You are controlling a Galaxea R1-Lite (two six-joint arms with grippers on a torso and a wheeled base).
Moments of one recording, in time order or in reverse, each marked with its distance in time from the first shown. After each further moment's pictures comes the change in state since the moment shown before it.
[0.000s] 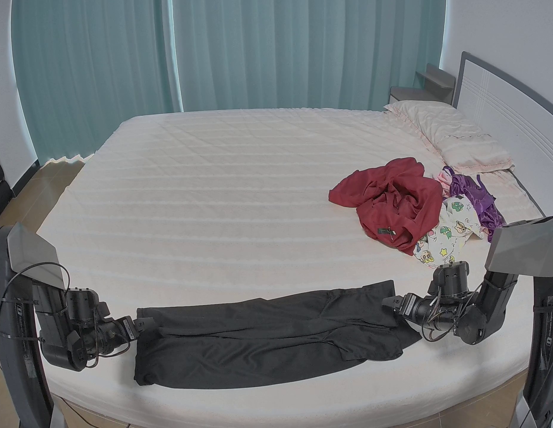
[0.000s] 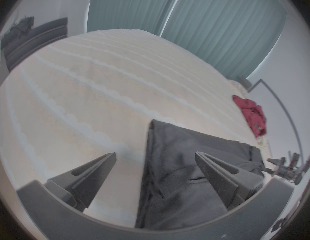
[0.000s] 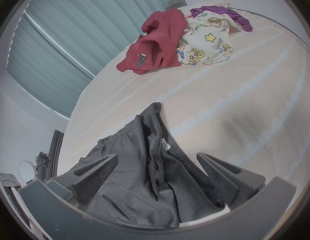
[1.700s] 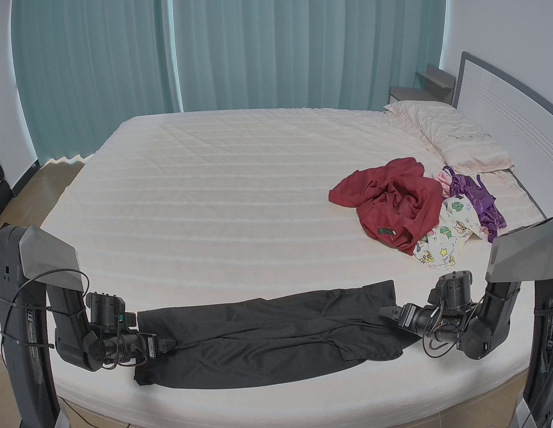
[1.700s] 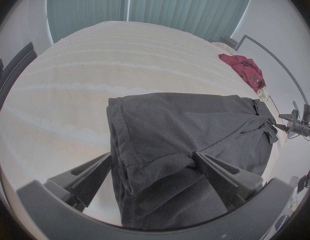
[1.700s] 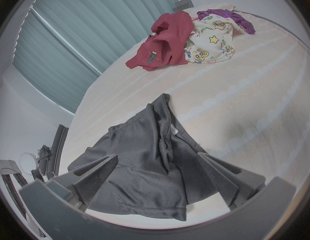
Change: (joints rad) left arm -0.141 0.007 -0.063 0.206 0.064 0.258; right arm 0.046 -0.027 0.143 -0.144 -0.003 -0.010
